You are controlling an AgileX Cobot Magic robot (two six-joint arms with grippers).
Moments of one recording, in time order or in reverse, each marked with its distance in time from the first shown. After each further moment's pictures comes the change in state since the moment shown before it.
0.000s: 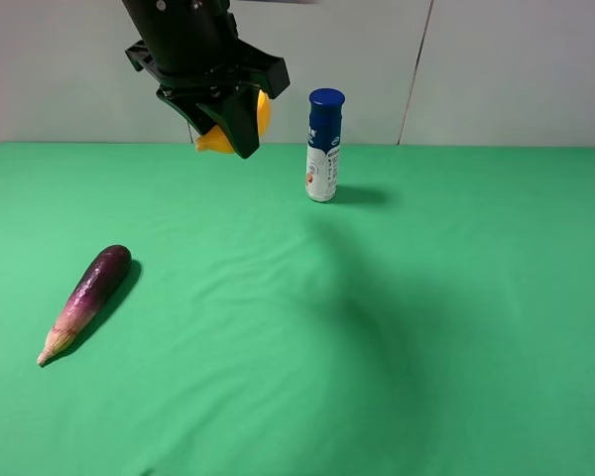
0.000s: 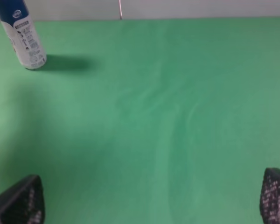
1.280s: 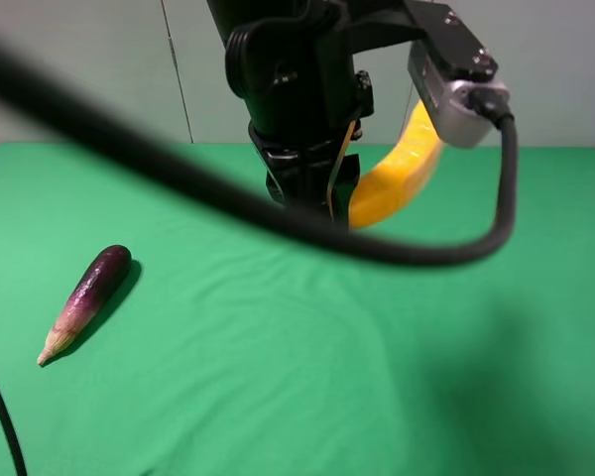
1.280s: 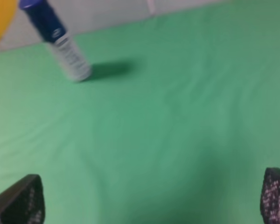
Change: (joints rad) left arm -0.328 0.000 0.000 0.000 0.000 0.614; right arm 0.000 0.100 -0.018 0.172 -0.009 0.168
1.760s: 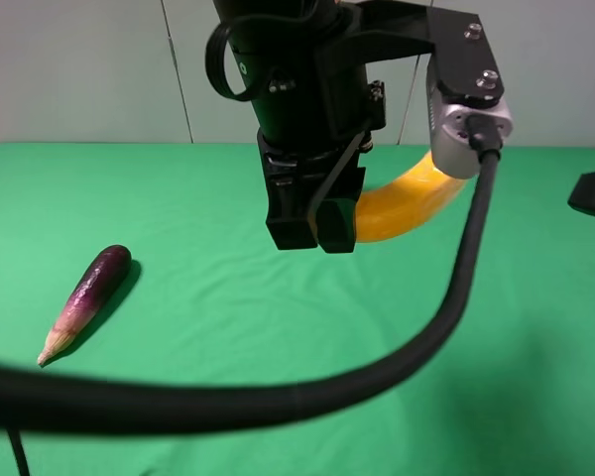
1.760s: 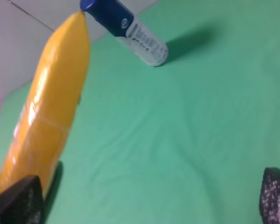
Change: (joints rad) left arm -0.009 0.000 0.000 -0.034 0.000 0.158; right arm 0.000 0.324 0.000 0.342 -0.182 -0.022
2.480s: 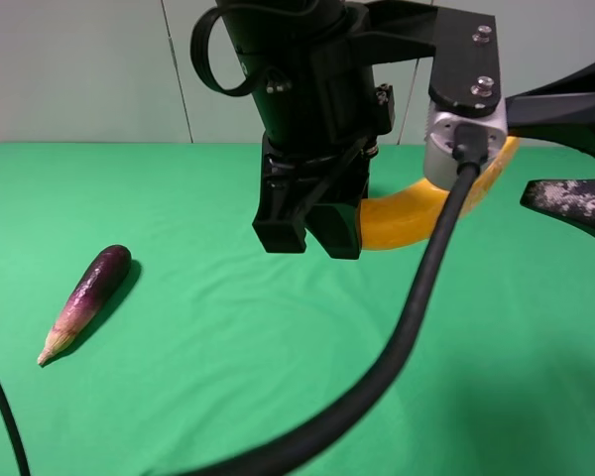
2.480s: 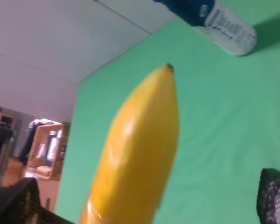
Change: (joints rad) left arm 0.000 0.000 0.000 -0.040 0.000 0.110; right arm 0.000 0.353 0.000 0.572 -0.079 -0.513
